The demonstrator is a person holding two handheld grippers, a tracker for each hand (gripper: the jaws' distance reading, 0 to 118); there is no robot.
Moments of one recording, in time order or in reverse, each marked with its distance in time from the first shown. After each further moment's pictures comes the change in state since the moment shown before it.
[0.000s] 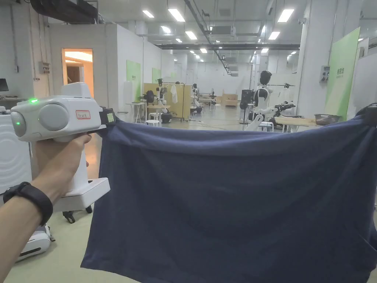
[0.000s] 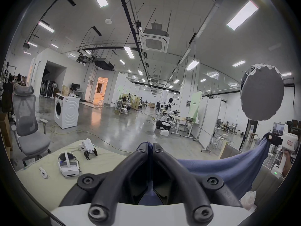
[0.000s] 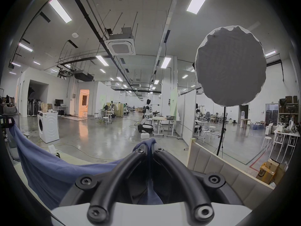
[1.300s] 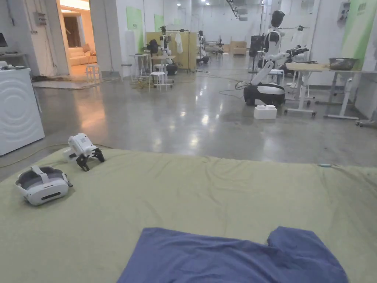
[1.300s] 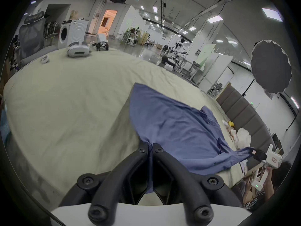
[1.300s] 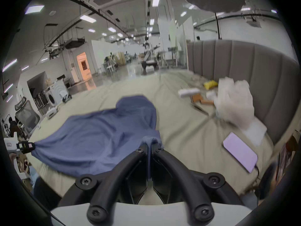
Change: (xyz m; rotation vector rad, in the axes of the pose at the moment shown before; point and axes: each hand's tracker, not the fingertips) left arm -0.089 -0.389 0.208 -0.650 -0.002 0.233; right arm 0.047 -0.416 0.262 -0.645 0.109 -0.207
